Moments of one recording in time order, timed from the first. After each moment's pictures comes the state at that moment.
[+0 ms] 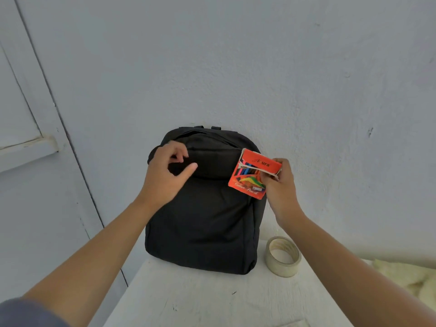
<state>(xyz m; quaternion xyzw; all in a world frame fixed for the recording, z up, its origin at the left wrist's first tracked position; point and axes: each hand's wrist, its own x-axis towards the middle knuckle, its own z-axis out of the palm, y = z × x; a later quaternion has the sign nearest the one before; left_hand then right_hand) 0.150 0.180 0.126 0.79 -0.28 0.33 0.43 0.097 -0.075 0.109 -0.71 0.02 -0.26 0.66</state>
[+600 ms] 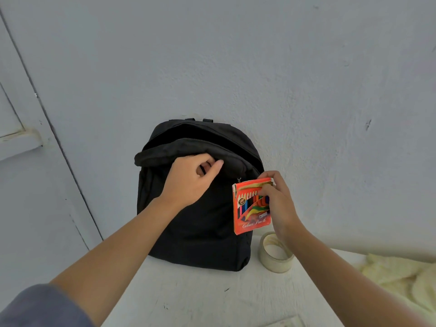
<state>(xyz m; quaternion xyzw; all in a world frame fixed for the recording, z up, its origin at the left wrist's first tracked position) 0.150 0.115 0.115 0.82 -0.30 0.31 0.38 0.084 -0.087 0.078 -0.73 0.06 -0.17 0.66</state>
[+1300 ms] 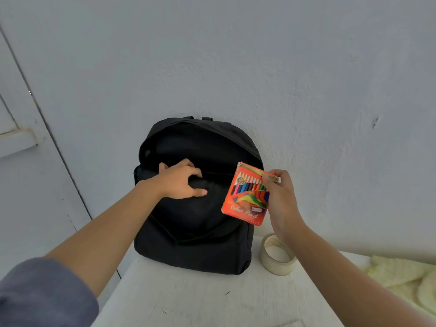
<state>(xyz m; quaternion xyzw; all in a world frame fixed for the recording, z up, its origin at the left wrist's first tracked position) 0.206 0.146 0.114 0.97 -0.23 -0.02 0.07 0.097 -0.084 0.083 -0.66 0.12 -0.20 0.71</state>
